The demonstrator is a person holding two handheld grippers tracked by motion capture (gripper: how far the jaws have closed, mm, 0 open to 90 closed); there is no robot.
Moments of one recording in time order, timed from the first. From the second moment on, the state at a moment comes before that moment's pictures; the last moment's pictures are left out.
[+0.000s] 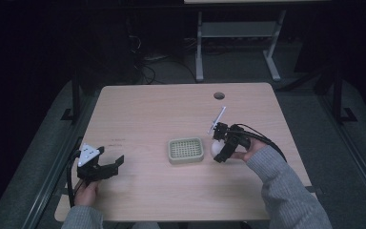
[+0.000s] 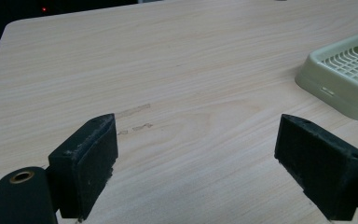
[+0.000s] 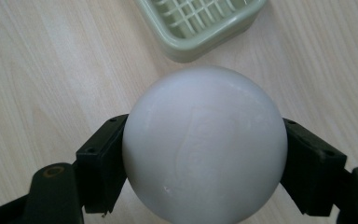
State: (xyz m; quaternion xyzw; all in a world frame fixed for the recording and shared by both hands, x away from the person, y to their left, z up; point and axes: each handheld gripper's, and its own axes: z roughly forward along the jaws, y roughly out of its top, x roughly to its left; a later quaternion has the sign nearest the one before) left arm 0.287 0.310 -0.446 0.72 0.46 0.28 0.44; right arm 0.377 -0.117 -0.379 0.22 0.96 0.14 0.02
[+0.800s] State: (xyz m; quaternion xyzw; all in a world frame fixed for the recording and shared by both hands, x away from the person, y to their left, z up) left arm 0.288 0.309 -0.446 0.72 0.46 0.28 0.44; right arm 0.385 -0.087 -0.365 0.20 0.97 0.15 0.03
